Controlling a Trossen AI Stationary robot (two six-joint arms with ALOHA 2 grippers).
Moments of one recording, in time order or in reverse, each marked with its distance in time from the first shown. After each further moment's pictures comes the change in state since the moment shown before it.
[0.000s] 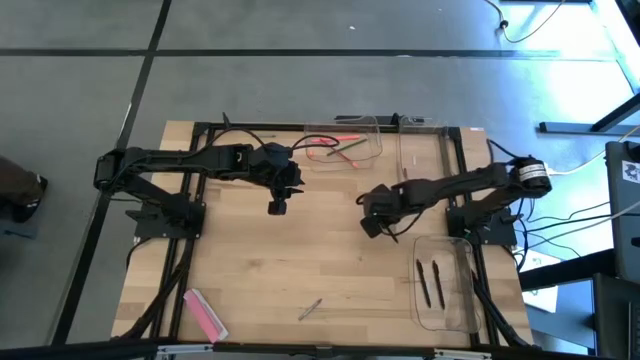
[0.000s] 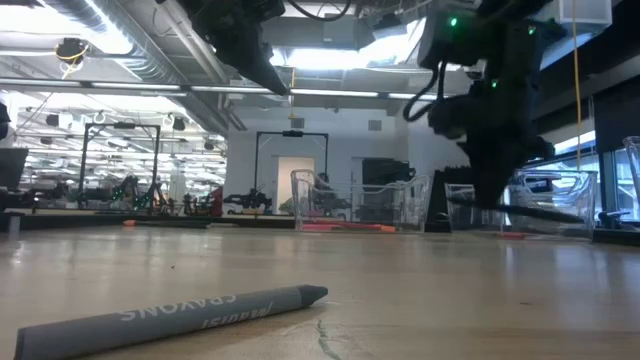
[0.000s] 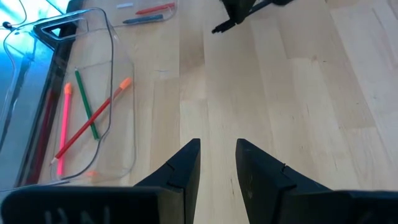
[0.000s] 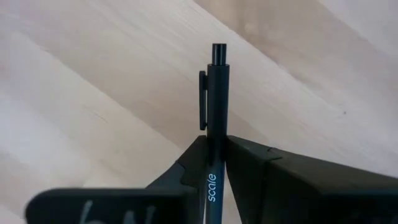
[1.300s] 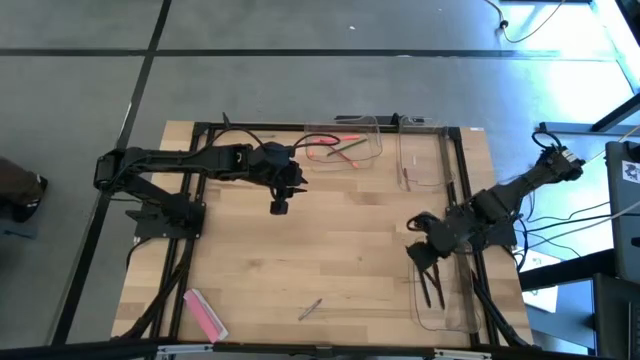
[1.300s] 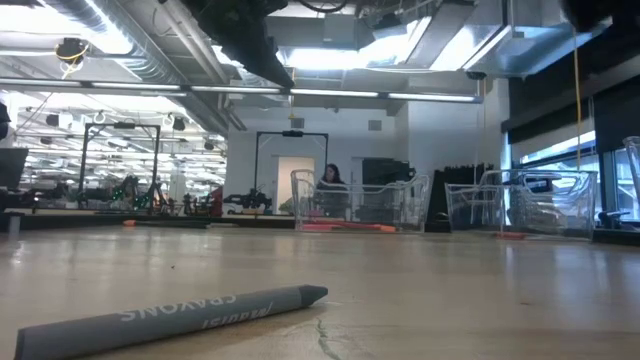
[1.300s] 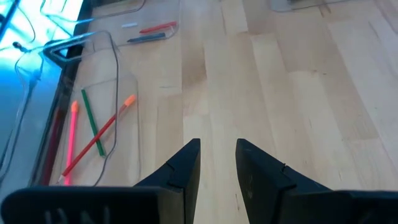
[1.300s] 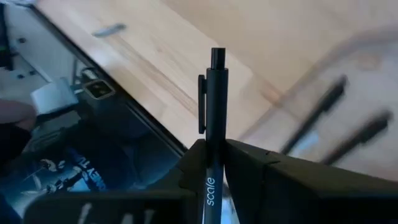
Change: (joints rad) left arm -0.008 0.000 0.000 0.054 0.001 0.030; right arm 0.501 -0.508 0.009 -0.133 -0.208 0.615
